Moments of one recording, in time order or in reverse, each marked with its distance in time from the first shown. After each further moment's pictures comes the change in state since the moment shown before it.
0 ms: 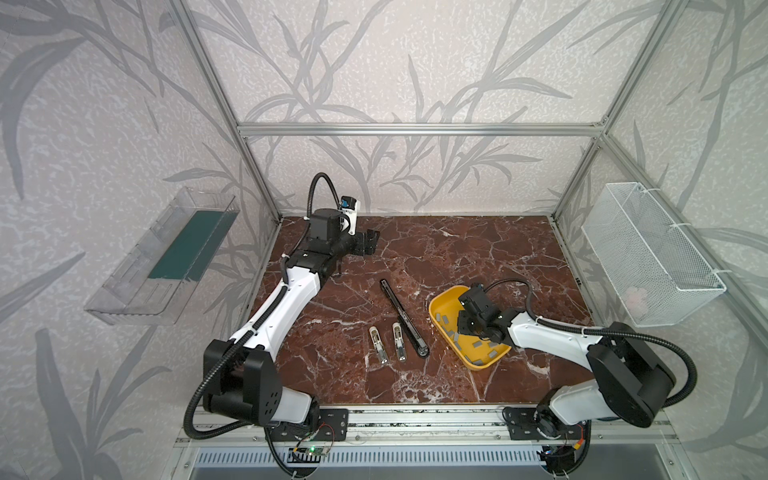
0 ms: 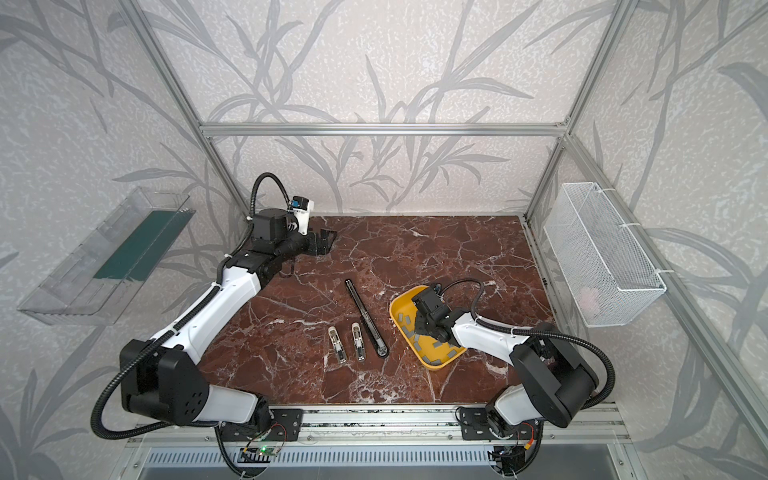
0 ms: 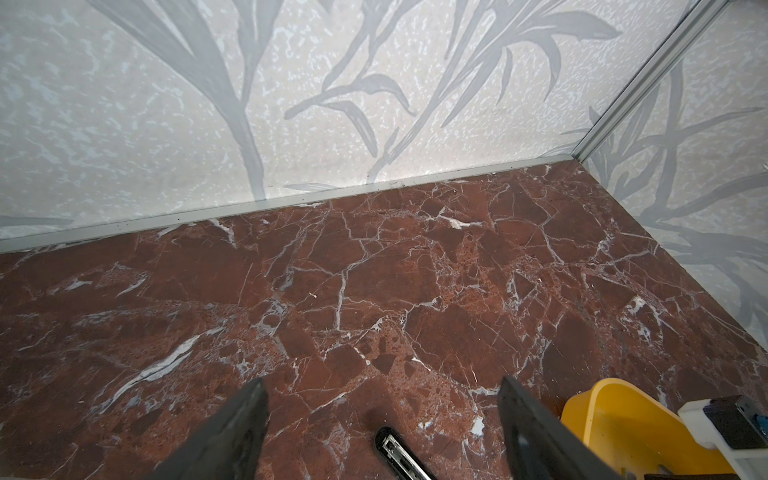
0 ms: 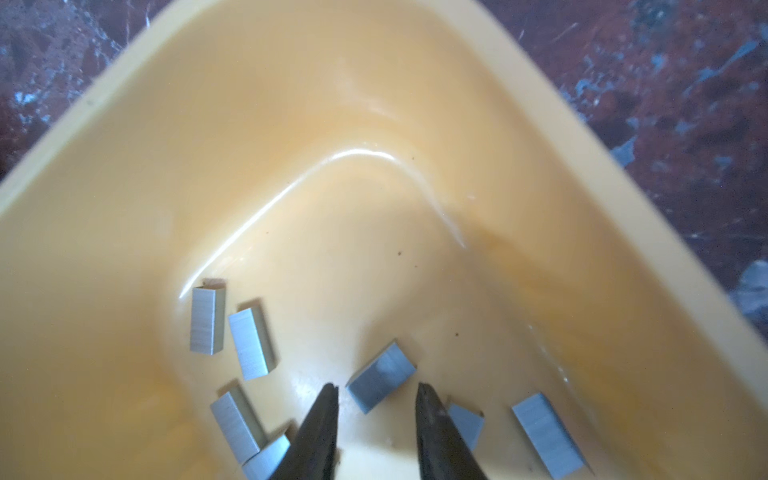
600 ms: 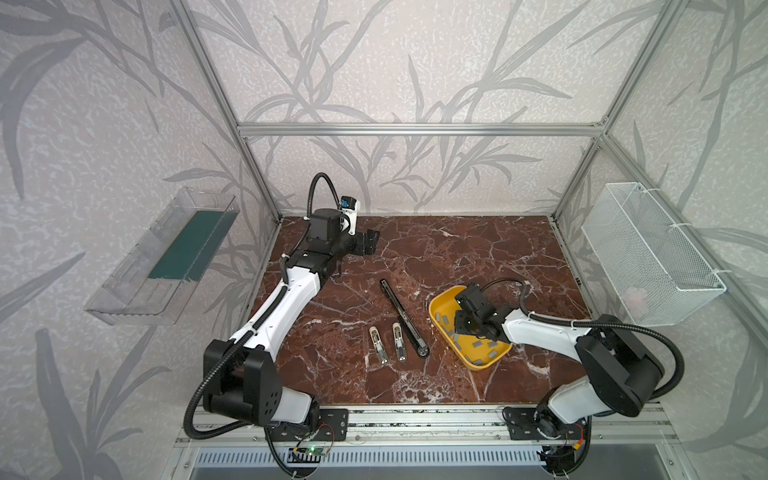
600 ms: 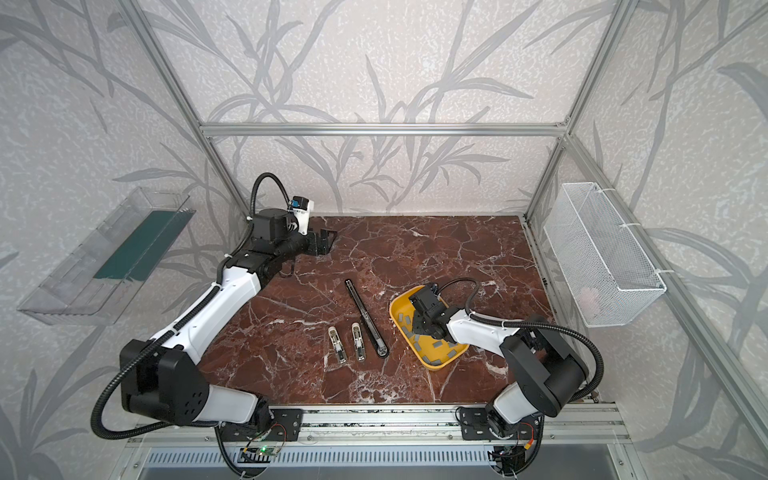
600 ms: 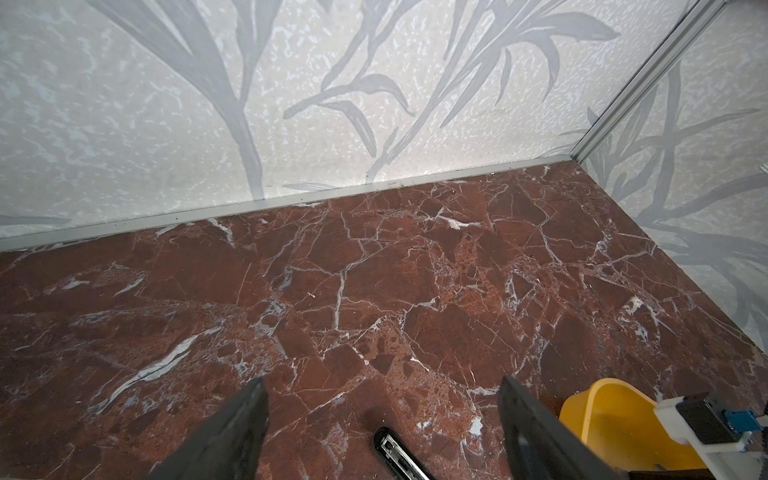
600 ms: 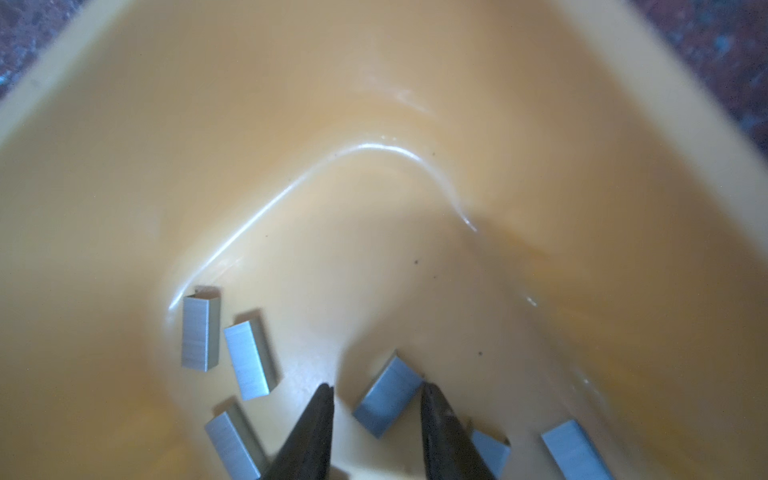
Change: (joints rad) left arm 0.000 0.000 0.000 0.000 0.003 -0.002; right arm 0.000 0.077 0.042 0.008 -0.019 -0.008
